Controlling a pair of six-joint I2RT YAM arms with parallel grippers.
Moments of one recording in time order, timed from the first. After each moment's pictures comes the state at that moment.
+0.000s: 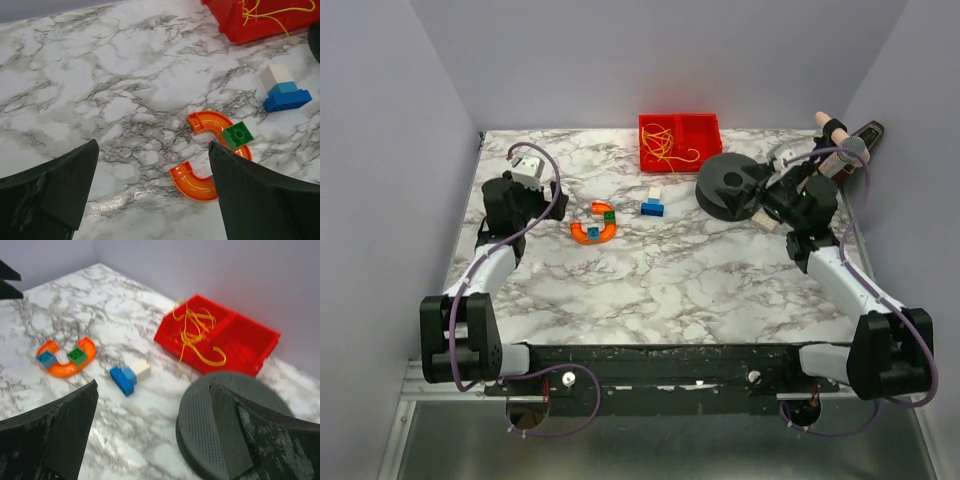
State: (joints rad) left arm 0.06 1.33 0.68 0.41 0.35 0.04; right arm 0.06 1.23 0.64 0.63 -0.65 -0.02
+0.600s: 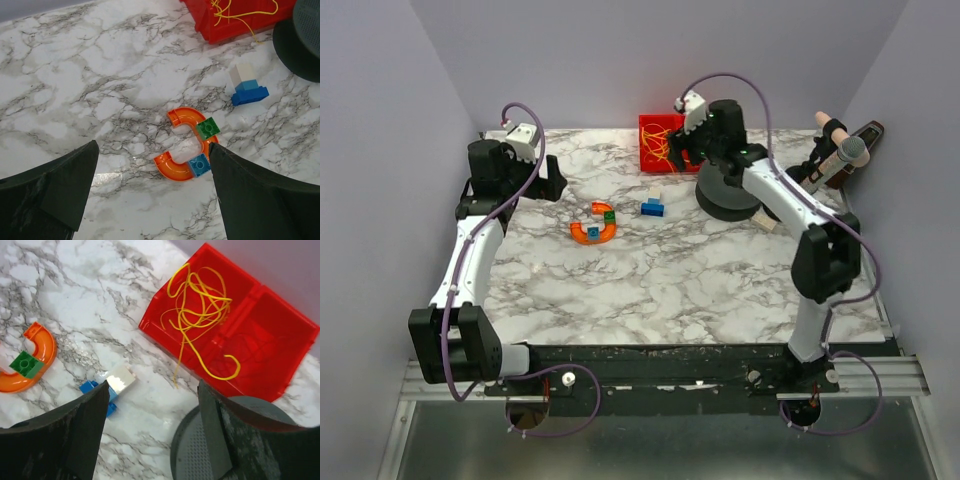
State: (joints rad) left arm 0.06 1.33 1.14 -0.23 0.46 0.07; right arm 0.40 1.85 1.66 -0.21 -0.24 -0.25
